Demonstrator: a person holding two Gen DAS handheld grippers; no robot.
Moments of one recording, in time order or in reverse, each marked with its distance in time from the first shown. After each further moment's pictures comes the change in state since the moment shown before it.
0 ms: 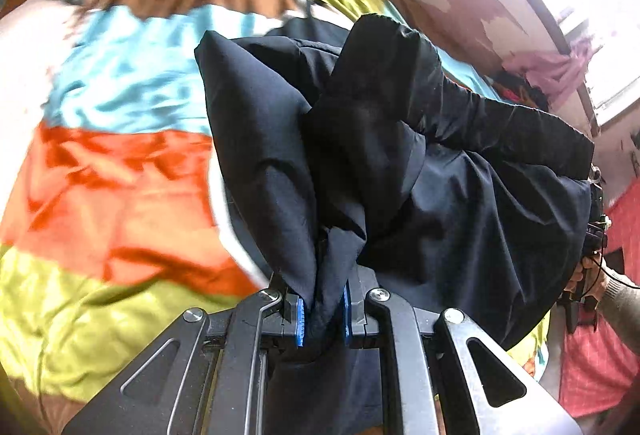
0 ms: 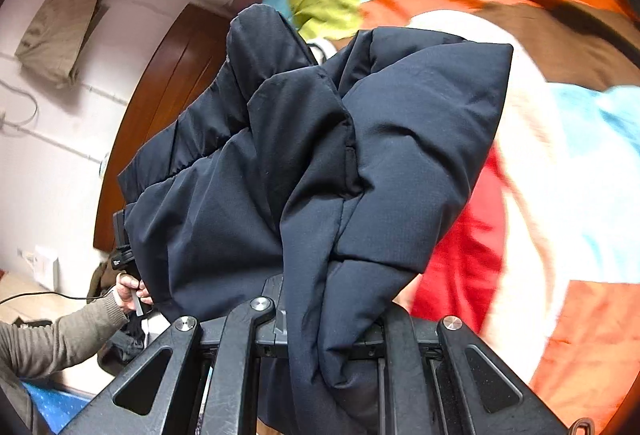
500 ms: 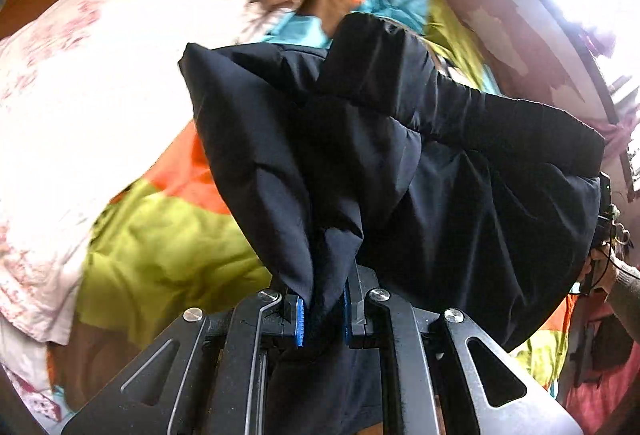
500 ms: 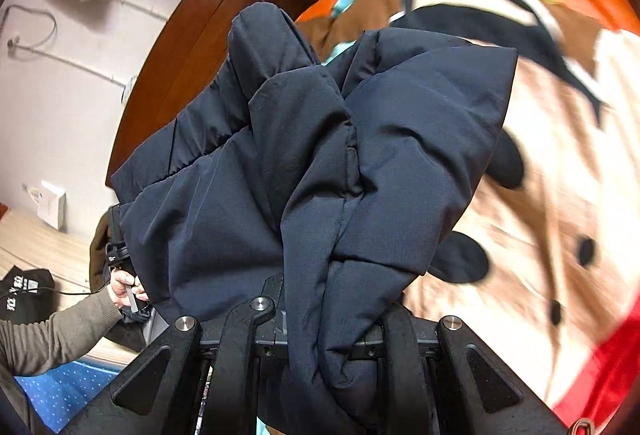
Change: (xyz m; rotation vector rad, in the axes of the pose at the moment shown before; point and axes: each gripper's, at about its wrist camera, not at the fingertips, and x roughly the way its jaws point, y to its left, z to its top) left arm -0.115 0.157 -0.041 -0.198 -0.088 0.164; right arm 0.215 0.145 0.056 -0.195 0.217 0.108
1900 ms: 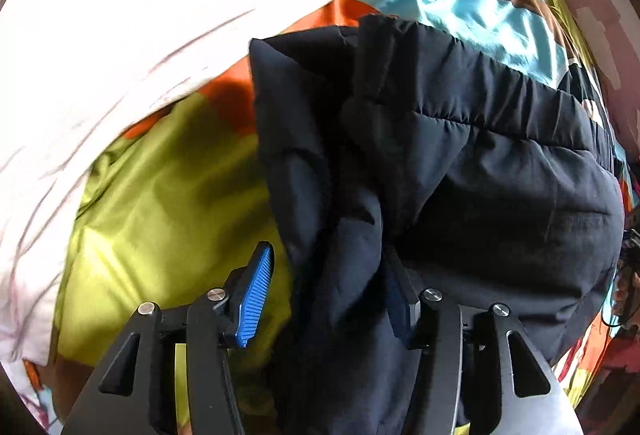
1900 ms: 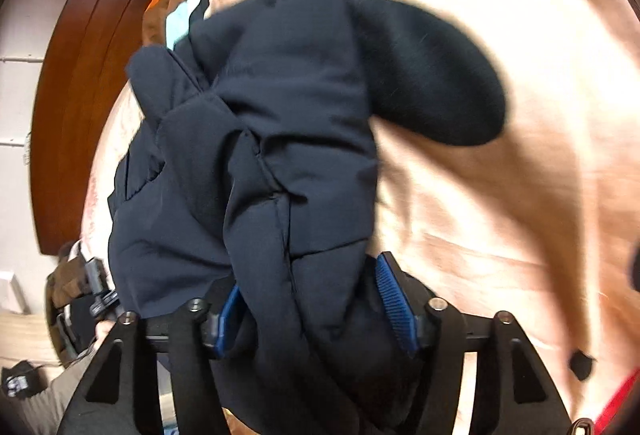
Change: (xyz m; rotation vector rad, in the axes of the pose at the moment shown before) left arm 0.121 0.106 0.000 -0.166 0.132 0.206; right arm 0.098 -0.112 0.010 0.305 0.050 -0.221
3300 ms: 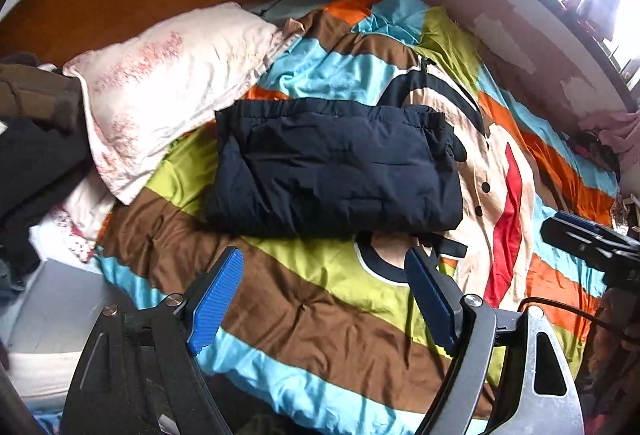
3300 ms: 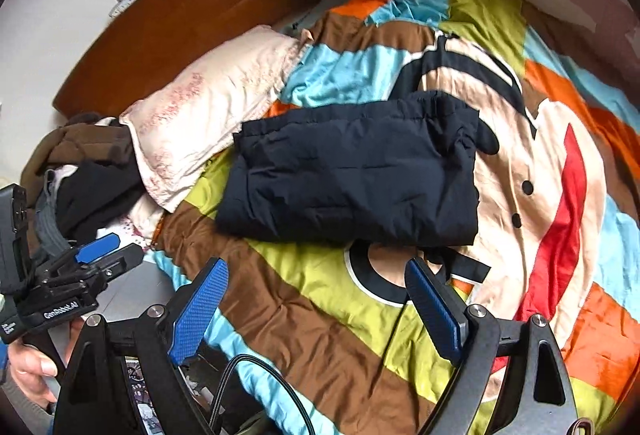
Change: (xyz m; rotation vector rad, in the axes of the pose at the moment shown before) left arm -0.316 -0.239 -0.223 0.098 -0.250 0.043; right arm -0.191 0.307 -0.289 -0.455 -0.169 -0.255
